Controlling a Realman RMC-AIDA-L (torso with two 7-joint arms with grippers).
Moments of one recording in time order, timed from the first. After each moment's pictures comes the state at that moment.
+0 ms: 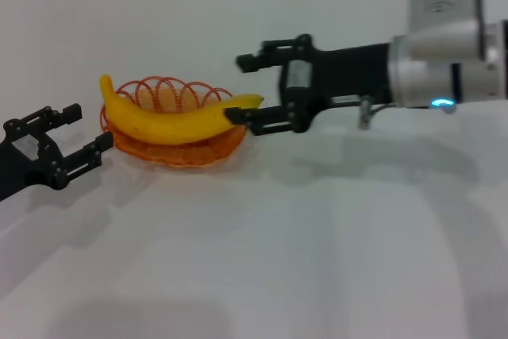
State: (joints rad) left arm -0.29 -2.03 0.85 0.54 1.56 1.33 -0.92; right arm 0.47 2.04 -1.45 -1.08 -1.68 -1.18 1.54
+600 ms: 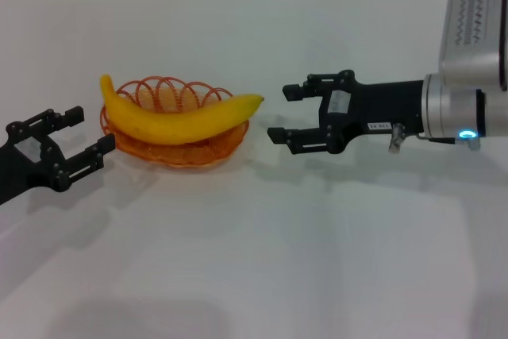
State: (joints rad) left arm -0.30 -2.03 0.85 0.53 1.56 1.33 -0.91; right arm 0.48 2.04 -1.33 -0.81 -1.67 -1.19 1.42
